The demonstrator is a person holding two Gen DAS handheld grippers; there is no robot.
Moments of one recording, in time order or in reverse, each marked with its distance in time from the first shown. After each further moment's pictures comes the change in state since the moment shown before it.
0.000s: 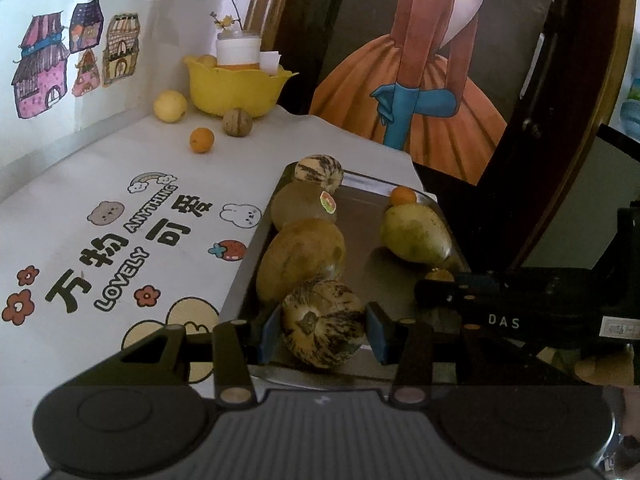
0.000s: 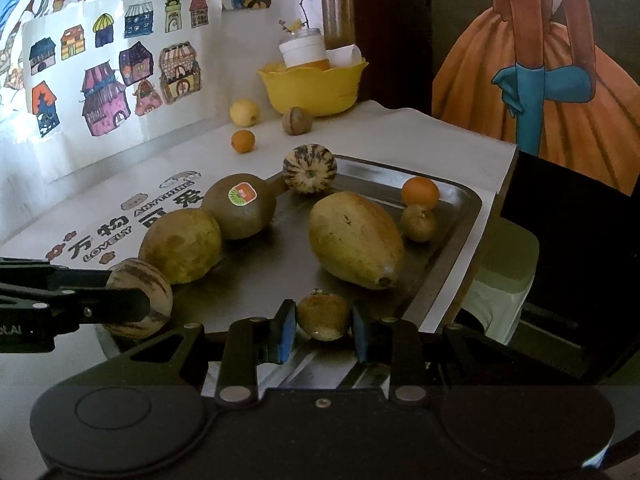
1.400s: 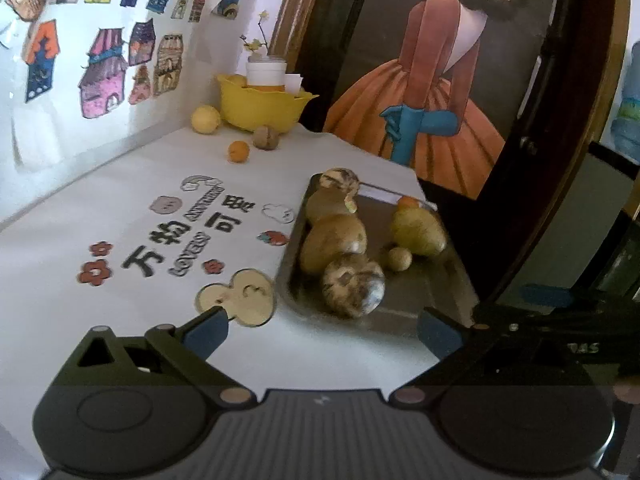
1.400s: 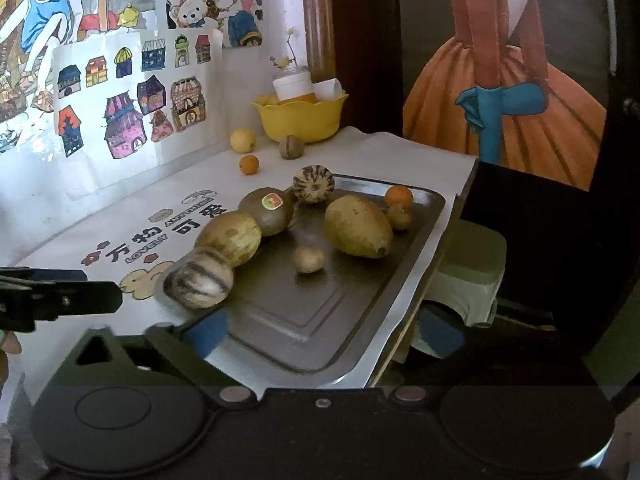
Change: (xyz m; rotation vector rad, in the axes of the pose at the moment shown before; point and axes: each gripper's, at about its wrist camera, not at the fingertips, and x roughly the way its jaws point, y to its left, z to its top) left arm -0.077 0.021 -0.026 -0.018 -0.048 0.022; right arm -0.092 0.037 -0.033 0.060 -0.073 -0.080
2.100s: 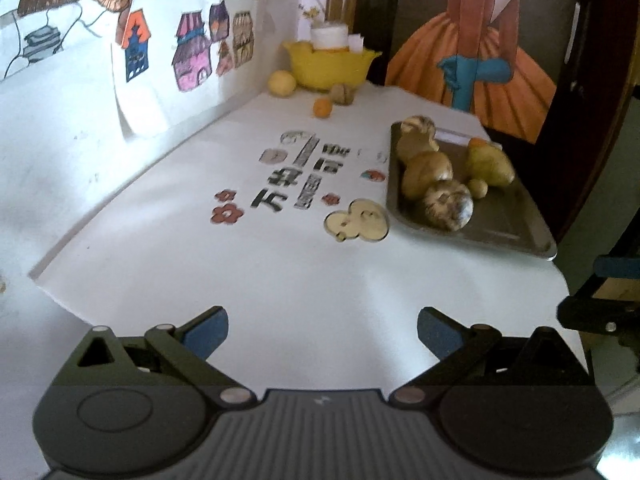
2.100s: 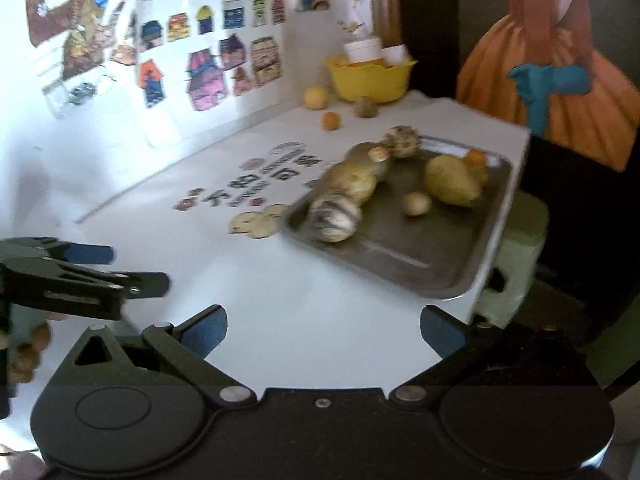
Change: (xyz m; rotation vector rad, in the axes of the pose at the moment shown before) left arm -0.059 0.042 -0.017 0.060 0.163 0.203; right arm -0.051 0.077 -0.008 -0.031 0.160 0.141
